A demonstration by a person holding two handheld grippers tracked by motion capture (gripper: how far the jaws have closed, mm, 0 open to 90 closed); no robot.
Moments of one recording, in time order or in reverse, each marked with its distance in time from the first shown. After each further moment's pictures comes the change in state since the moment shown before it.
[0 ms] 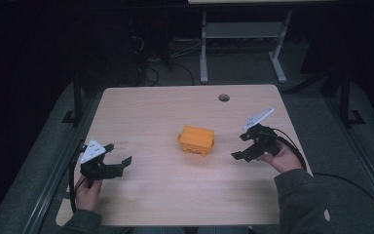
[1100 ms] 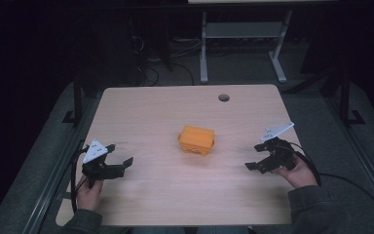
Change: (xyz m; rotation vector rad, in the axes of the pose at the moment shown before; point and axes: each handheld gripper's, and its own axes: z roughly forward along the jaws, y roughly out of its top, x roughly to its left) left arm -0.002 -0.001 0.004 0.020 -0.002 0.007; right arm 0.000 -0.057 -0.012 -0.035 -0.018 0.080
